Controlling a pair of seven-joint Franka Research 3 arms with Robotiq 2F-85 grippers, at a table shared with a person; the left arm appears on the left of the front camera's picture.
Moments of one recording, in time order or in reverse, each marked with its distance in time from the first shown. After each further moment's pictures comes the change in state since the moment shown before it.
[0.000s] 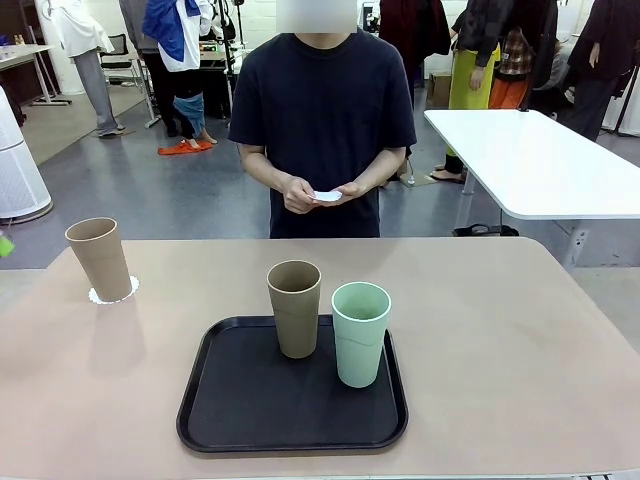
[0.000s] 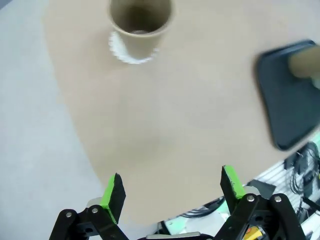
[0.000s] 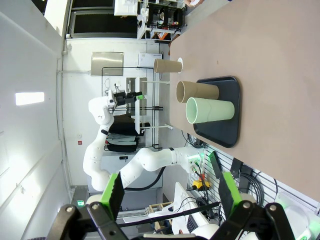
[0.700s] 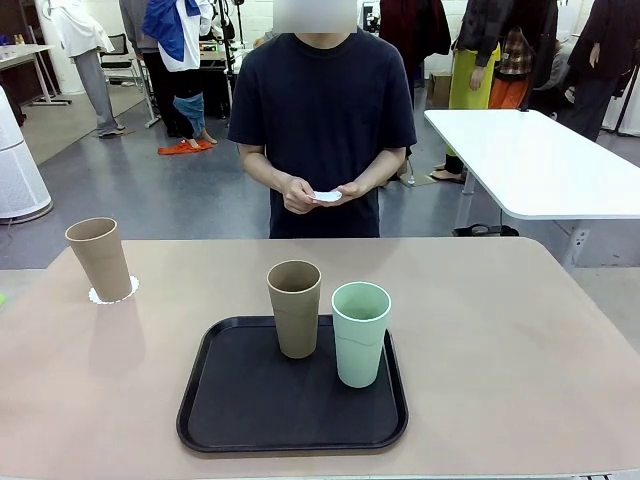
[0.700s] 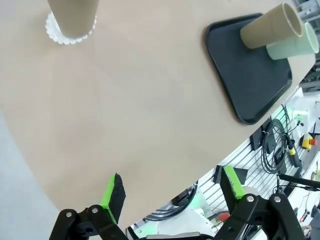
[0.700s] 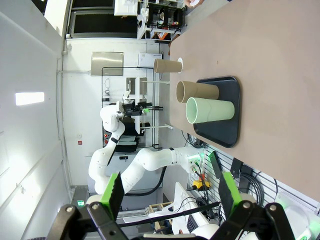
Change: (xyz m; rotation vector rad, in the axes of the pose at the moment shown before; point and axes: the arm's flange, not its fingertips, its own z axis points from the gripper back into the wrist) left arm -0.086 0.010 -0.044 -0.333 -0.047 -0.062; right arm 0.000 0.000 0.000 0.000 0.000 0.000
